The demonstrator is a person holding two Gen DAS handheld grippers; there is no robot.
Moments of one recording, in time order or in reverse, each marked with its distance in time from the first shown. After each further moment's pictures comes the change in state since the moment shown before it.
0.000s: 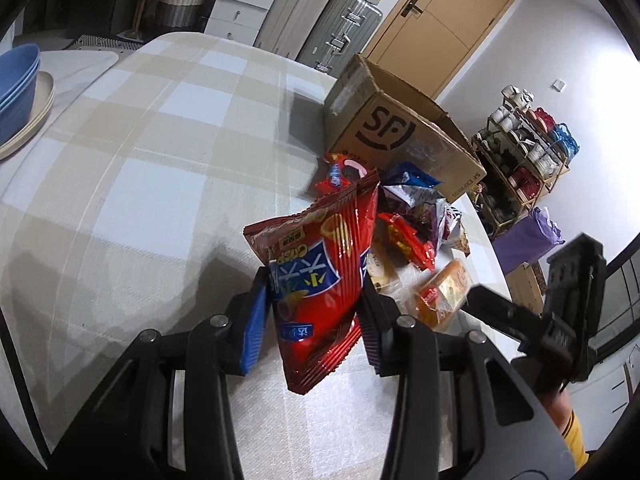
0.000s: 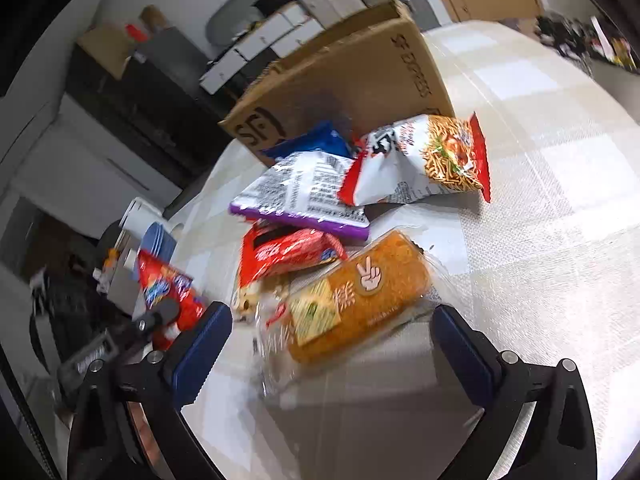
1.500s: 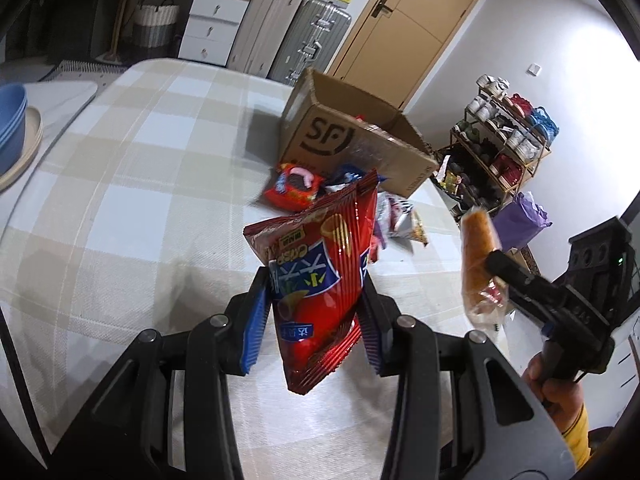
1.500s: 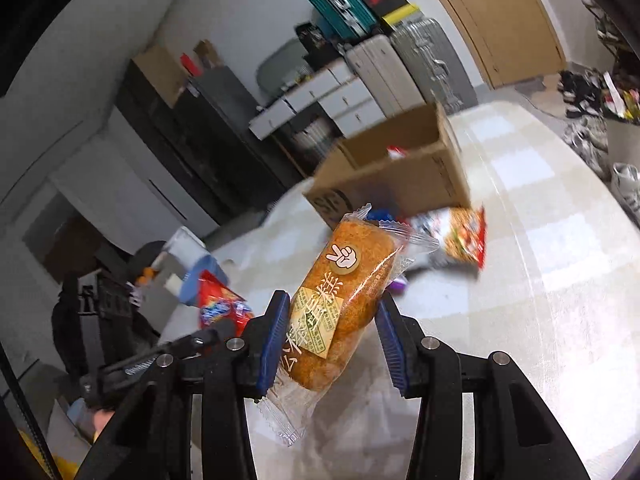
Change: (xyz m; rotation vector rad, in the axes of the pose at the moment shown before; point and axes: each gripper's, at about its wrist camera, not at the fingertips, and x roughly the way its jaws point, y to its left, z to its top) left arm -0.043 -0.048 -0.004 0.110 -0.025 -0.039; right arm -0.117 0.025 -0.007 -0.125 -0.228 0.137
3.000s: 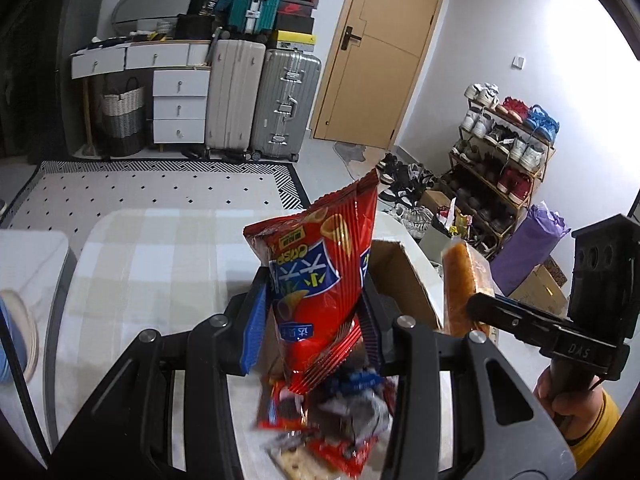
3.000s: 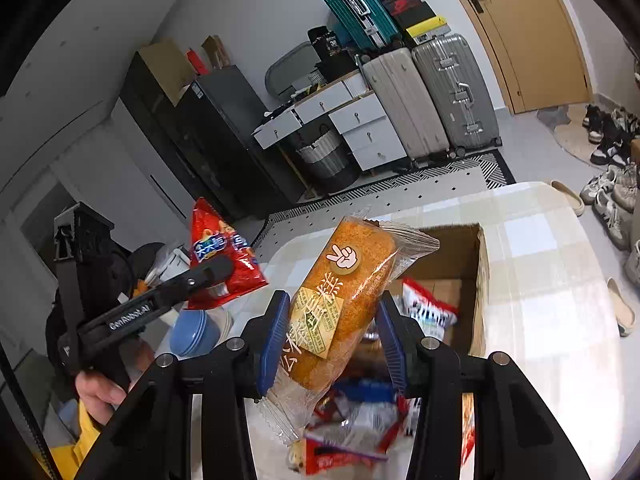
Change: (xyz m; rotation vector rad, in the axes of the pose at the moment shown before) left arm 0.047 -0.073 0.247 0.203 -0.126 0.060; right arm 0.083 -0.006 0.185 -0.062 0.026 -0.009
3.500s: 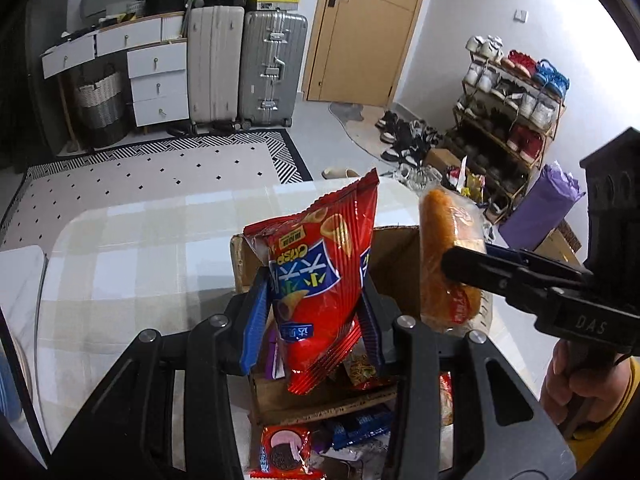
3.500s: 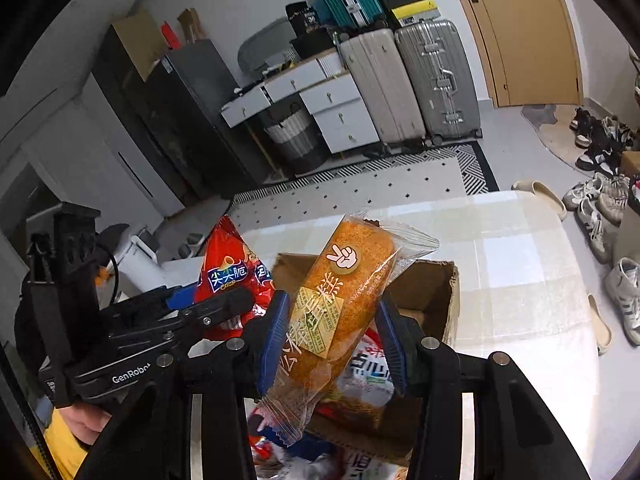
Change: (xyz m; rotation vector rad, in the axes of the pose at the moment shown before) left arm 0.147 -0.023 0.032 0.079 0.159 0.014; right arm 0.075 -0.042 0.046 -0.038 0.091 -0.122
